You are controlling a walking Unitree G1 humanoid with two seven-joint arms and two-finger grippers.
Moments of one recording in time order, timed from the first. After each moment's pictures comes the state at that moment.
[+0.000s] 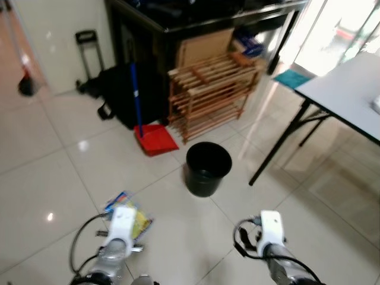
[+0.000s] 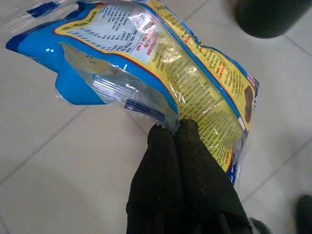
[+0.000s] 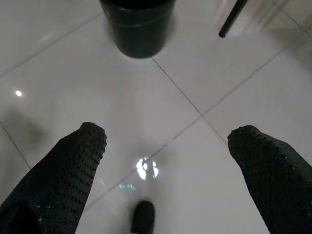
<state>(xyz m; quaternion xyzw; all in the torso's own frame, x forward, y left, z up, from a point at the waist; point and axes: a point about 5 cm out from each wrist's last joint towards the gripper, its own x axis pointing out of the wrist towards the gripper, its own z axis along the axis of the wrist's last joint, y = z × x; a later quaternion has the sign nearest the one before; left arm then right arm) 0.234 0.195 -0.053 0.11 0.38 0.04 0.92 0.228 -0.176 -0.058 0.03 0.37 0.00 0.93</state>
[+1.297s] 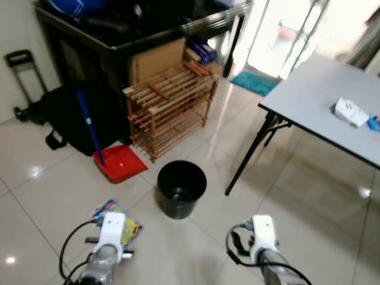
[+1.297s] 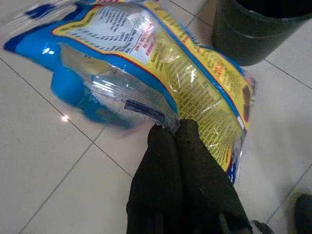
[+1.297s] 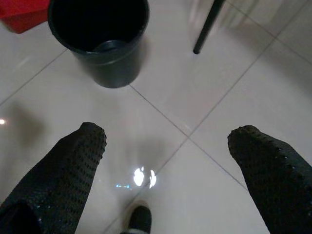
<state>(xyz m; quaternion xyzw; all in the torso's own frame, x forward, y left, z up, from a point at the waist) 0.222 0.206 -0.059 0.11 0.40 0.05 0.91 0.219 -0.161 -0.063 0.02 0.37 0.03 0.93</state>
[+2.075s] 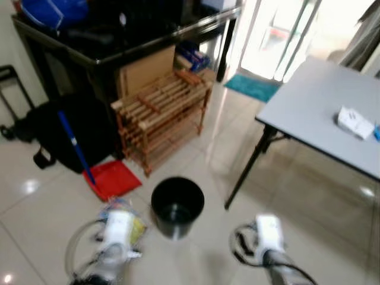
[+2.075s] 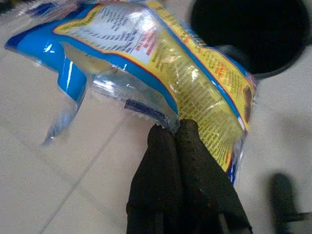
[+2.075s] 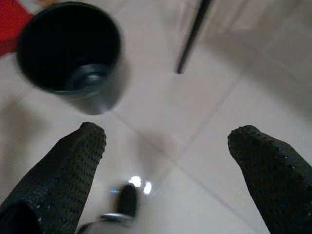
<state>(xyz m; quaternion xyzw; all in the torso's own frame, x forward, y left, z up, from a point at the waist) 0.225 0.183 -0.061 0.09 0.40 0.03 0.91 0.213 -0.182 -0.065 0.01 0.37 0.00 0.93</state>
